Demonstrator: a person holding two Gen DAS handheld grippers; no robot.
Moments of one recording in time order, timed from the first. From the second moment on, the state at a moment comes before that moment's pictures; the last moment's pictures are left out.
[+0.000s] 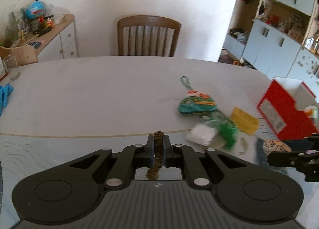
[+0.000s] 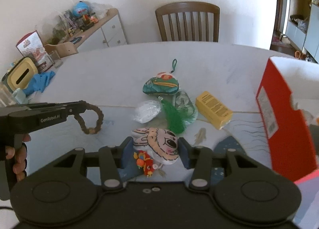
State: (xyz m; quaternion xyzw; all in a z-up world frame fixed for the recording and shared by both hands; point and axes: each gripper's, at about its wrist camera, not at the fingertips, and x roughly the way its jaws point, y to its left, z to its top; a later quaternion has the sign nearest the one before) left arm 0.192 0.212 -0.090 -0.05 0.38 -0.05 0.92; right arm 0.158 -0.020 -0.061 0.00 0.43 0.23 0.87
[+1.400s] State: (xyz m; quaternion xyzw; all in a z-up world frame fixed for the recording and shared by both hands) left arm 0.229 -0.103 0.022 0.01 0.34 -0.22 0.92; right arm 0.165 -0.298 0.001 -0.04 0.37 0.14 0.92
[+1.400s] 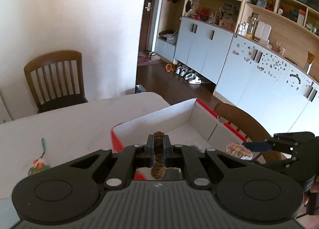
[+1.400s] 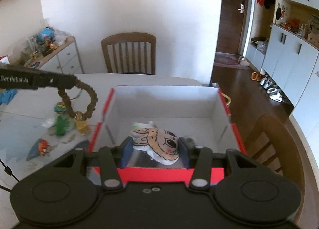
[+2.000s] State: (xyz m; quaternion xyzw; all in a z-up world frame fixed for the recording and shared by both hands) left arm 0.313 -0.210 -0.016 0.03 0.37 -0.25 0.89; right arm 0.230 -0.327 -0.047 -0.07 0.41 0.12 0.90
